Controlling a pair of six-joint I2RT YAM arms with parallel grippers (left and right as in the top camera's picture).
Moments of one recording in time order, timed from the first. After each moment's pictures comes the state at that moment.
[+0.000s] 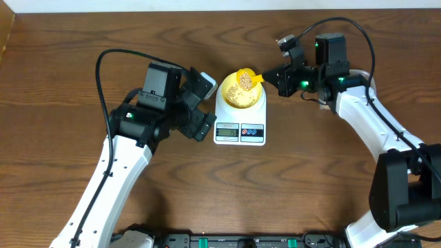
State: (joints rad) left arm -0.32 1.33 1.21 -0.87 0.24 0.31; right arm 0.19 1.78 1.23 -0.23 -0.73 -0.01
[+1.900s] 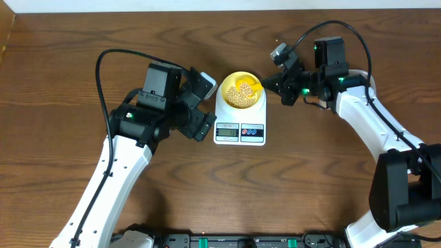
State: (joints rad) left arm -0.32 1.33 1.21 -0.87 0.24 0.31; right arm 0.20 1.78 1.23 -0.33 -0.77 -0.36
